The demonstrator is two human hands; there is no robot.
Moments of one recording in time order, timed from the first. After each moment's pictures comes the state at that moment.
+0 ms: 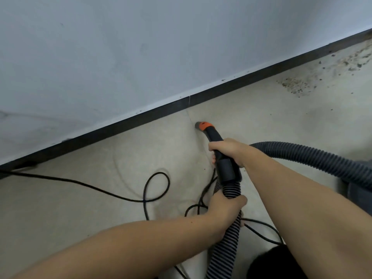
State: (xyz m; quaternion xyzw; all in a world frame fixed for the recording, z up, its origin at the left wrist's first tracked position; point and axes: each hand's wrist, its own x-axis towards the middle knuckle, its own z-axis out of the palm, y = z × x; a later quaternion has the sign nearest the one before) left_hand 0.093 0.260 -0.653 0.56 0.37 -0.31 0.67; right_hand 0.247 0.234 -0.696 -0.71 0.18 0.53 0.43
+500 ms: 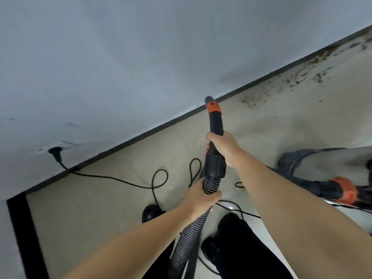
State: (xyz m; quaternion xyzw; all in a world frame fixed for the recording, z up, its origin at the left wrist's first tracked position) left_hand 0.089 0.276 -0.399 0.65 0.26 -0.34 0.62; right_hand 0.238 0.204 -0.393 -0.67 0.25 0.38 0.59
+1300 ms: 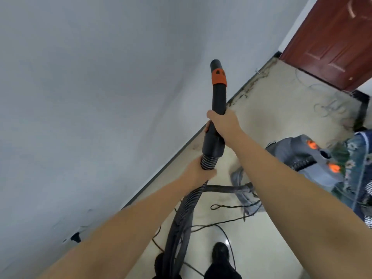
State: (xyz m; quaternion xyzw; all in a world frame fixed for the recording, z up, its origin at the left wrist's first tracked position) left_hand 0.184 0.288 -0.061 0.79 -0.04 -0.29 0.55; right_hand 0.262 0.173 0.009 -0.75 0.18 0.02 0.63
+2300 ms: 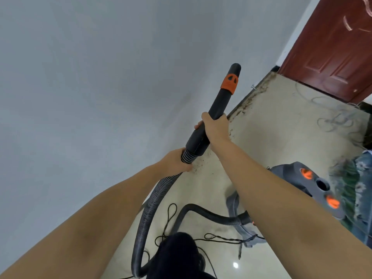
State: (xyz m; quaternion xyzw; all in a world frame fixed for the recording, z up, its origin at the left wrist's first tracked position) left_hand 0.345 0.223 -0.042 0.88 -0.16 -0.26 0.37; right_hand 0.368 0.084 0.020 -0.65 0.24 -0.07 0.72
